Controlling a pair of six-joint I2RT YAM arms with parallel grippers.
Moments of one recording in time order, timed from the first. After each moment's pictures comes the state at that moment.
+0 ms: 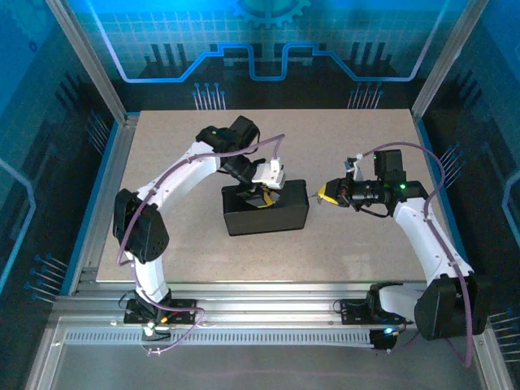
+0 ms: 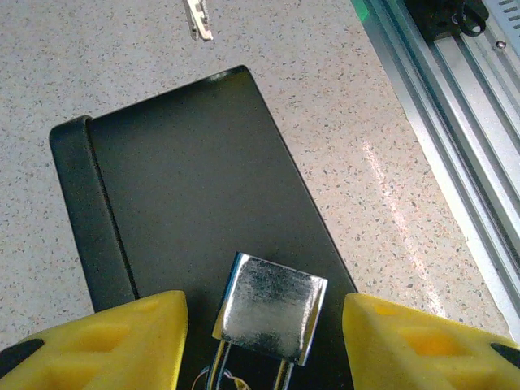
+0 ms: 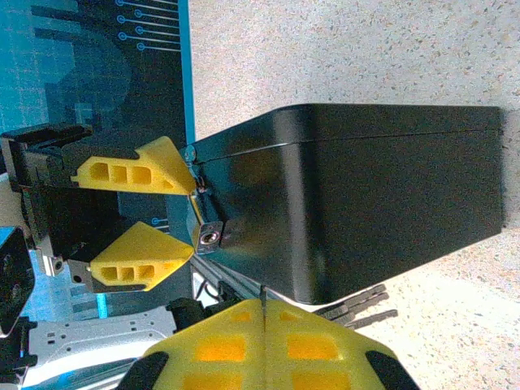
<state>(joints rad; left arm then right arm) -0.53 1.85 1.74 -1.16 0.68 1.18 0.07 1.19 0.97 -0.70 -0.90 0.61</state>
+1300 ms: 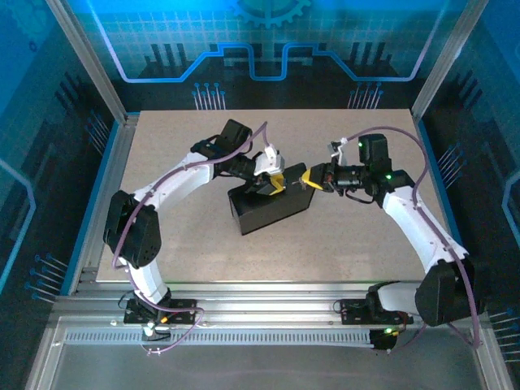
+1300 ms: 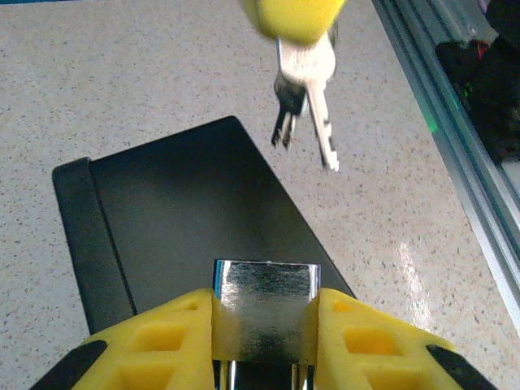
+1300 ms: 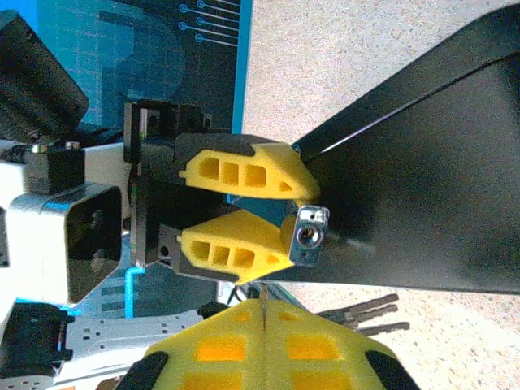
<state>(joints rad) -0.48 1.77 1.49 -0.63 0.84 0.80 0.20 1.29 1.06 -0.47 -0.91 0.74</state>
